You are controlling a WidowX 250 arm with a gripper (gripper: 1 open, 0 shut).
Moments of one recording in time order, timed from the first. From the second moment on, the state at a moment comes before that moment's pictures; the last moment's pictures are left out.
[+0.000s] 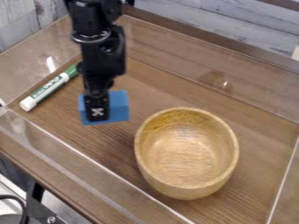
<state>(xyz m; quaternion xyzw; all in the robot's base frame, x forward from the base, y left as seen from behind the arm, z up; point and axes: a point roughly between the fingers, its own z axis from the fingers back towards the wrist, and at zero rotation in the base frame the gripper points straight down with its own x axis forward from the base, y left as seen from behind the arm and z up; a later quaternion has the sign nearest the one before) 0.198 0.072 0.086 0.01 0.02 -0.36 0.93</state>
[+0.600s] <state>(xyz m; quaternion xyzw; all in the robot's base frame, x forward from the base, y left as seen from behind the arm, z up) 0.194 0.092 0.064 0.01 0.02 -0.37 0.93</state>
